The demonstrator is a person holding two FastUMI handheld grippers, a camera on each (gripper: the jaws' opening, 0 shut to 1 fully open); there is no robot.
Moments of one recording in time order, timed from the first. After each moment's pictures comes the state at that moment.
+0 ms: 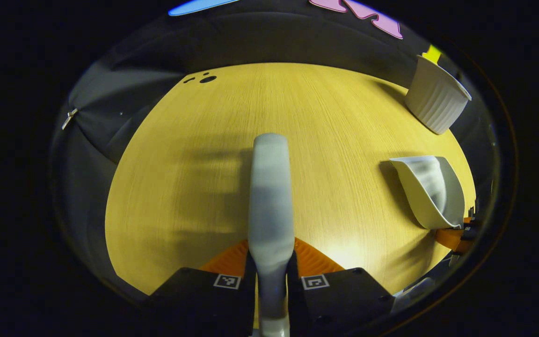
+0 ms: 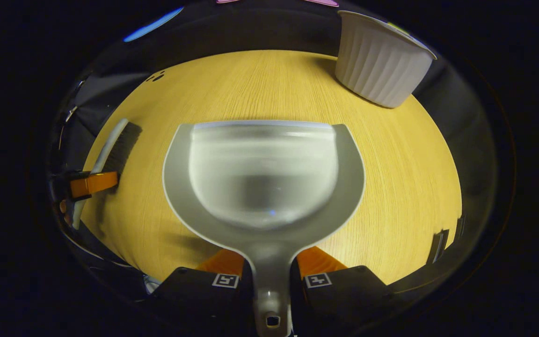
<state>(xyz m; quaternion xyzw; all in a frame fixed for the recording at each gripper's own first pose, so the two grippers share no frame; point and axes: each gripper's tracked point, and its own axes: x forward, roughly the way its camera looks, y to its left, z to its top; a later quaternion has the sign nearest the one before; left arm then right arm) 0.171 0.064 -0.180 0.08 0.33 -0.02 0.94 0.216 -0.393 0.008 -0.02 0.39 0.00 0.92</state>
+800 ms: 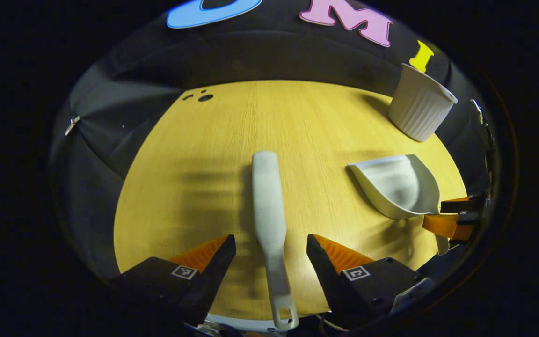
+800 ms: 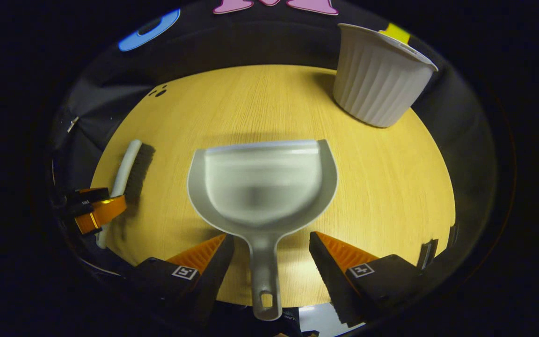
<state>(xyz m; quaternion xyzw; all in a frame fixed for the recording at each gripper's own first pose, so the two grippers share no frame) 0.130 0.050 -0.123 0.08 0.26 -0.04 0.96 0.213 -0.391 0.074 0.01 0.34 0.00 0.94</state>
